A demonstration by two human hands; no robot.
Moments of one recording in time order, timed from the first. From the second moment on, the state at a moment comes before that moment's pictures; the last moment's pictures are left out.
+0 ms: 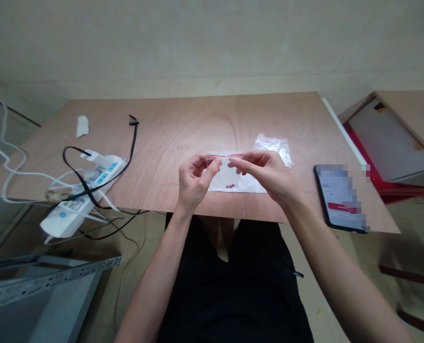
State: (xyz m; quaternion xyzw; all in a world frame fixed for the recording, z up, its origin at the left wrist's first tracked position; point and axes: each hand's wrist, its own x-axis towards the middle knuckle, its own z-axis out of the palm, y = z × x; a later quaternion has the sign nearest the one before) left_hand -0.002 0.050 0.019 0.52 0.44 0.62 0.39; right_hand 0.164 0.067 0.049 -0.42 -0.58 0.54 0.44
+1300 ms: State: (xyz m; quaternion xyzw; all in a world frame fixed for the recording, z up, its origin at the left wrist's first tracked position) left_hand 0.006 0.044 0.015 0.52 0.46 0.60 0.40; right_hand 0.166 0.054 0.040 -0.46 -0.61 0.44 0.47
